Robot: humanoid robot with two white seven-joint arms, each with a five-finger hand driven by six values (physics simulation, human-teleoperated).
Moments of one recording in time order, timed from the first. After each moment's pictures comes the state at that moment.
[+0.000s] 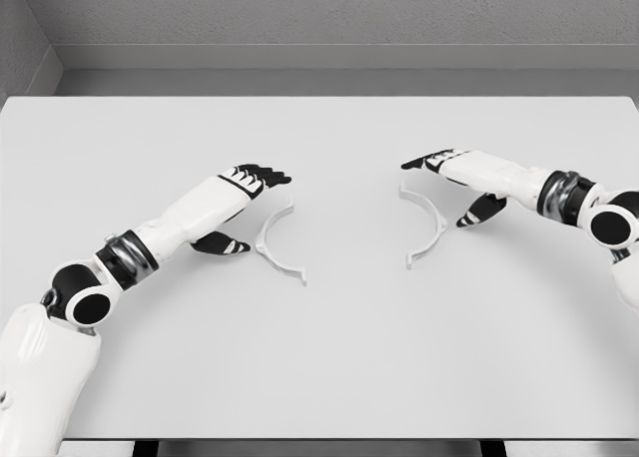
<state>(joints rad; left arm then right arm) -0.21 0.23 -0.11 -1.50 -0.73 -0.59 -0.43 -0.52 -0.54 0.38 -1.28 0.46 -0.44 0.61</state>
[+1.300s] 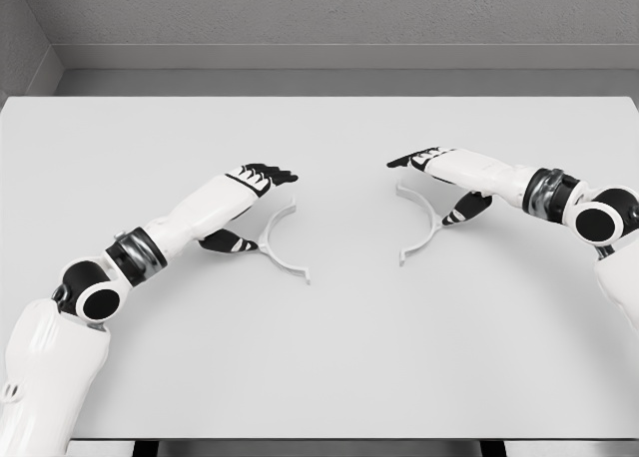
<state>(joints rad) -0.23 0.21 -0.12 -1.46 -0.73 -0.59 -0.43 -0.53 -0.51 0.40 -1.28 0.46 -0.44 0.61</state>
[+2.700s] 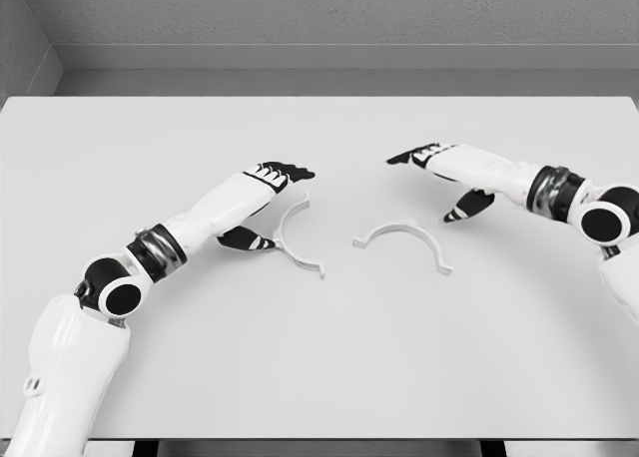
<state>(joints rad) -0.25 0.16 -0.16 -1.45 -0.73 -0.54 -0.43 -0.52 -0.53 0.39 -1.33 0.45 -0.44 0.61</state>
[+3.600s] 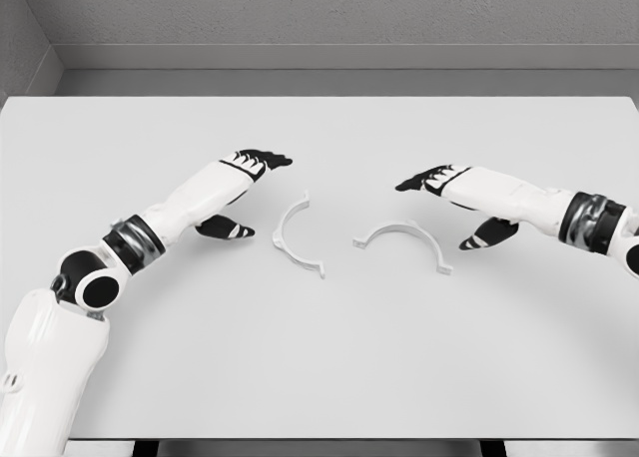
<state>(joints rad) -0.26 0.21 -0.12 -1.46 -0.72 -0.54 -0.43 -0.37 -0.71 0.39 -1.62 0.31 -0.37 0.61</state>
